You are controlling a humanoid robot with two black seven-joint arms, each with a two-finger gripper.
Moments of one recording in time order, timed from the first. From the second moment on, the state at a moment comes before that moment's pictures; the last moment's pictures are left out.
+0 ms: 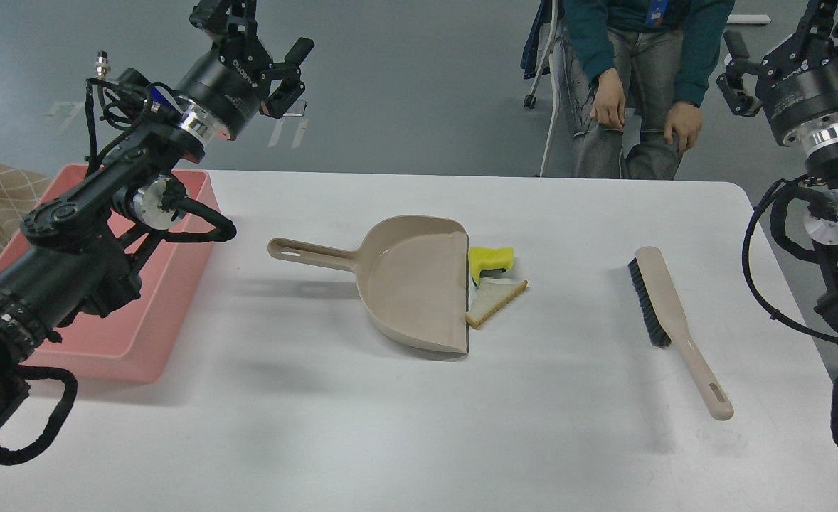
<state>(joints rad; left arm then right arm) -0.86 0.47 -0.73 -0.91 0.48 -0.30 -0.43 0.89 -0.30 1.17 0.52 -0.60 0.41 0.39</state>
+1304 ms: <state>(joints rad) -0.25 0.85 -0.68 -1.63 1.19 0.14 -0.36 0.89 -0.29 1.13 0.52 -0.60 0.40 0.39</state>
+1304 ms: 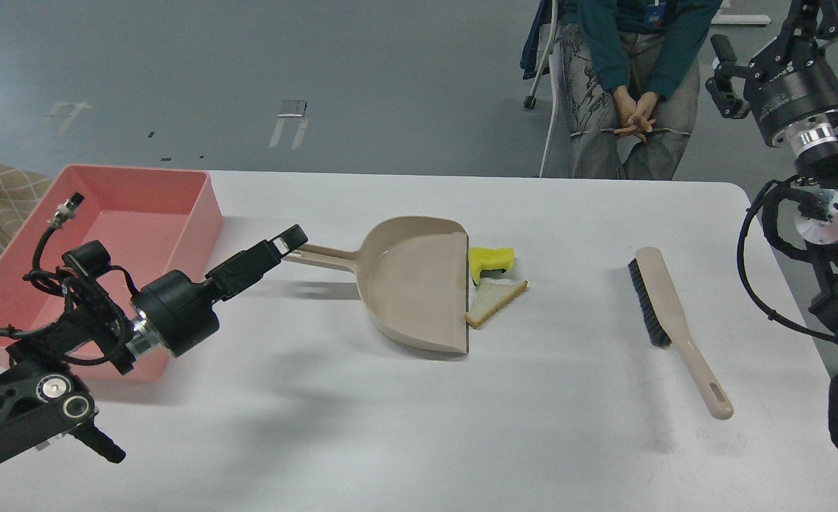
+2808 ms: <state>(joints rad) -0.38 0.52 -0.58 -1.20 1.20 0.14 -0.33 0.89 -0.29 1.13 0.52 -0.60 0.39 0.39</state>
